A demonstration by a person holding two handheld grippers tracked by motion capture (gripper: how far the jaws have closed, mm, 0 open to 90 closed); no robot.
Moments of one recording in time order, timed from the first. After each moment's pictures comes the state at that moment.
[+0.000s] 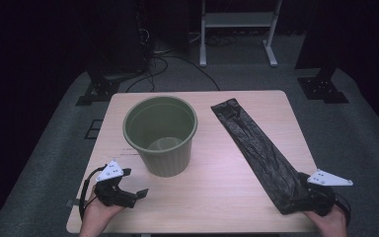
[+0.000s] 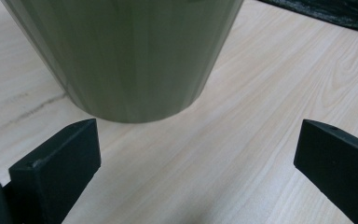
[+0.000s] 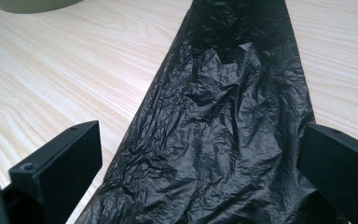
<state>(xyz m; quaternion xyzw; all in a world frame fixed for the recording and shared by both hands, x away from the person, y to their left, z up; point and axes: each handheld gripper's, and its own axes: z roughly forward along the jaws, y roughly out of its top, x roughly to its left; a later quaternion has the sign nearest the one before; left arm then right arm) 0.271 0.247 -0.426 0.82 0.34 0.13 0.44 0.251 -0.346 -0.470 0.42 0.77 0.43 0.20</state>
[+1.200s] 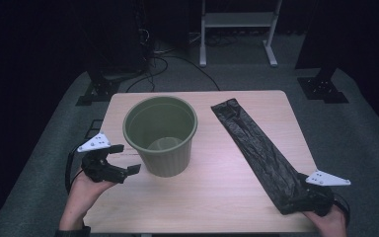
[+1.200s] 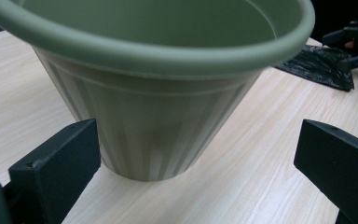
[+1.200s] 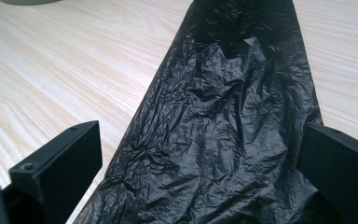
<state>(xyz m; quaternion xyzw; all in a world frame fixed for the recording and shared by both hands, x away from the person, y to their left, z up) 0.300 0.256 -0.343 0.81 0.34 0.12 0.47 0.251 -0.344 -0.471 0.42 0.78 0.42 0.19</state>
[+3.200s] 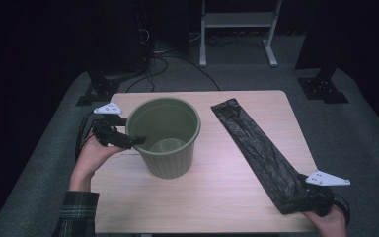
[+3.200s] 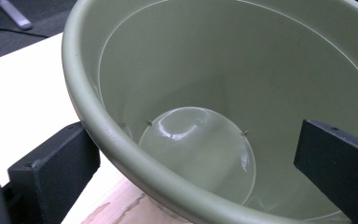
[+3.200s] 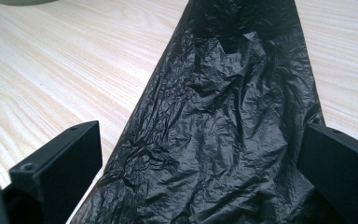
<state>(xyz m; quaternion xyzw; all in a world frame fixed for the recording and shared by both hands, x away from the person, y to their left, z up) 0.381 0.242 -0.322 0.83 0.33 0.11 0.43 0.251 -0.345 -0.472 0.42 0.78 0.42 0.19</state>
